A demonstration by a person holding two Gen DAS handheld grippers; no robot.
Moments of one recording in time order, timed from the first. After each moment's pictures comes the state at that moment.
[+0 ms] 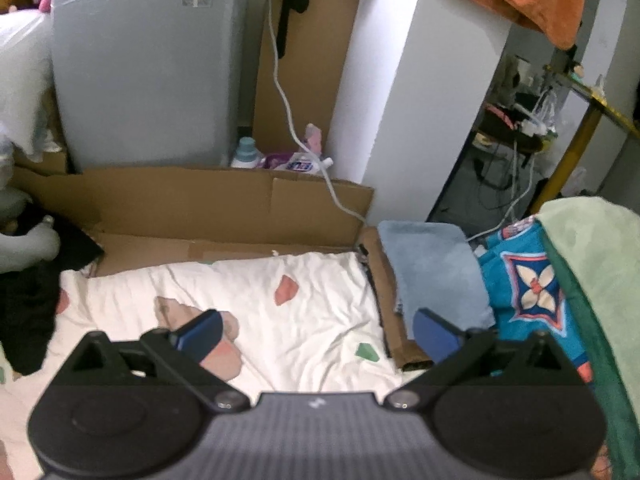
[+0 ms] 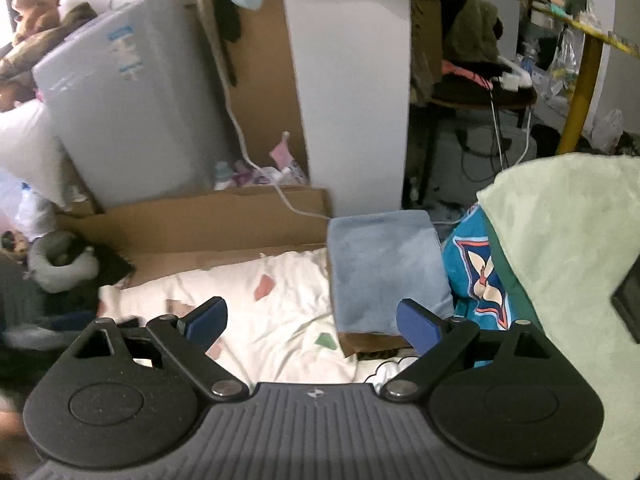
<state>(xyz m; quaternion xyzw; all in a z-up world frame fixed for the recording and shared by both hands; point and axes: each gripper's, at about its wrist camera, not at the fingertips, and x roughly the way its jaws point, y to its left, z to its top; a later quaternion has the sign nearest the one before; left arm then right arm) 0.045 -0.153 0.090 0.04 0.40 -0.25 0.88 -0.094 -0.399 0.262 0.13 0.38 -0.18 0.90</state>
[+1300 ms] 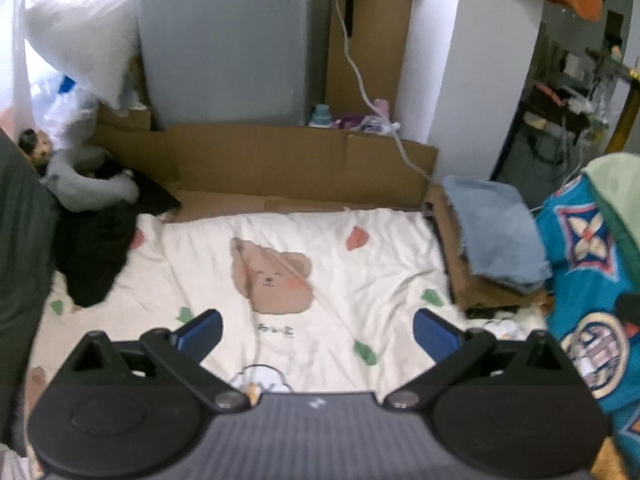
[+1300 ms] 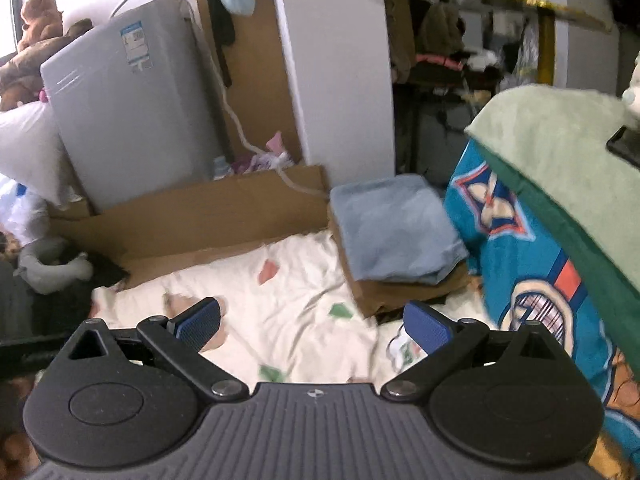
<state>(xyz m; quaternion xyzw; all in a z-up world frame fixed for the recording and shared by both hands) -0.046 -0.070 0.045 0.06 0.40 -0.15 0.90 -0.184 -0.294 0.112 0.15 0.30 -0.24 0.91</state>
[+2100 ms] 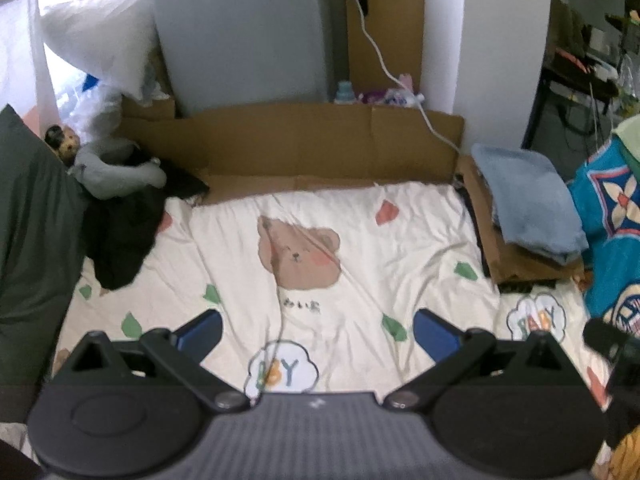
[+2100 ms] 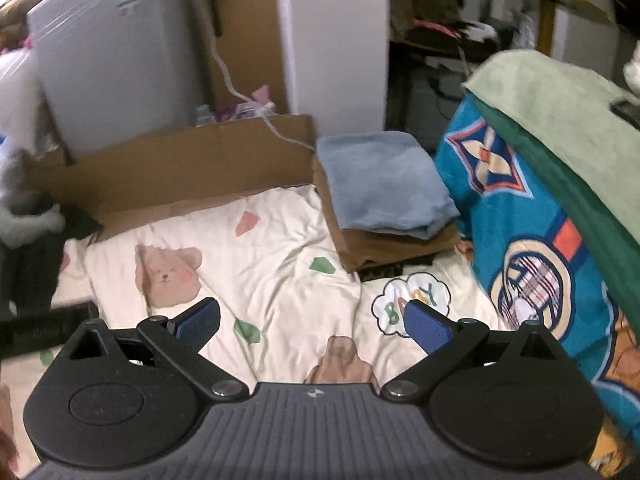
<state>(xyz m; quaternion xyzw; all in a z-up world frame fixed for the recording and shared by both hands) -0.067 -0.094 0.015 0.09 0.42 -0.11 0.89 -0.179 -0.277 0.055 0.15 0.36 -0.26 0.88</state>
